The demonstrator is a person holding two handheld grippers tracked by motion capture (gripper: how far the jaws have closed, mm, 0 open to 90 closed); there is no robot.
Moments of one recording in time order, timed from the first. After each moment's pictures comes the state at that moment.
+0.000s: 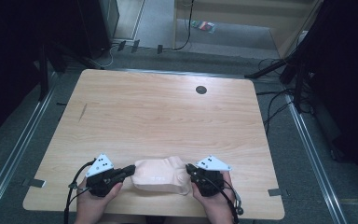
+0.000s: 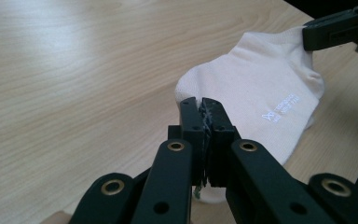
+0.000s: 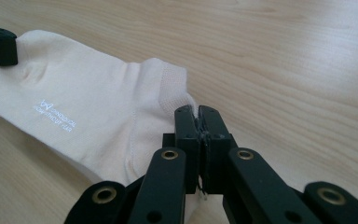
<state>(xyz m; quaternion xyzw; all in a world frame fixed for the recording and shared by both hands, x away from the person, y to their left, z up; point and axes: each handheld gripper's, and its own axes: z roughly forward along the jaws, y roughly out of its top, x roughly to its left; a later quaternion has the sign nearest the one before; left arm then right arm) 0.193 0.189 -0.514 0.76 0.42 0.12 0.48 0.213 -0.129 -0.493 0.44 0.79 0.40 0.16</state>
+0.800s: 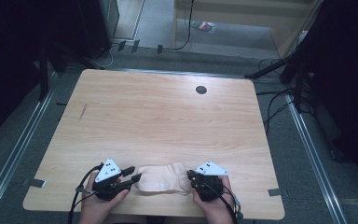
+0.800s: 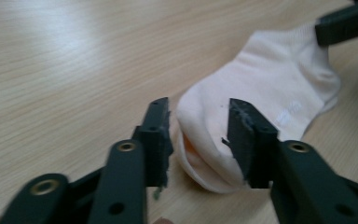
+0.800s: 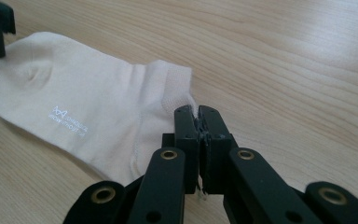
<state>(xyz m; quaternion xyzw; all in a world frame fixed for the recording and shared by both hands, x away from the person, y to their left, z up) 0.194 0.182 -0.531 0.77 0.42 0.13 0.46 0.207 -0.130 -0.512 0.45 0.80 0.37 0.16</state>
